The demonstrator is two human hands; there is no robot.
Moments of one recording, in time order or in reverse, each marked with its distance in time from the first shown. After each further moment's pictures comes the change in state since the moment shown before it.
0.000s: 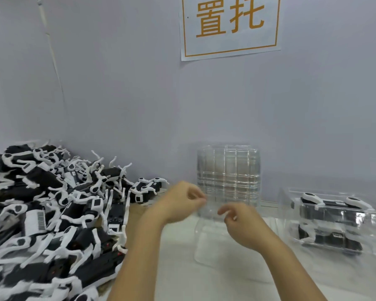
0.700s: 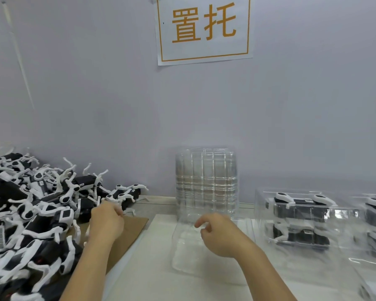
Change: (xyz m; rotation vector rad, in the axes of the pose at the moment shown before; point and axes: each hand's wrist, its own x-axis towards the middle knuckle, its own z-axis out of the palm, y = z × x) left_hand 0.001 -0.096 -0.016 0.135 0.599 -0.468; right_hand -0.004 0.004 0.003 -0.038 -0.154 0.057
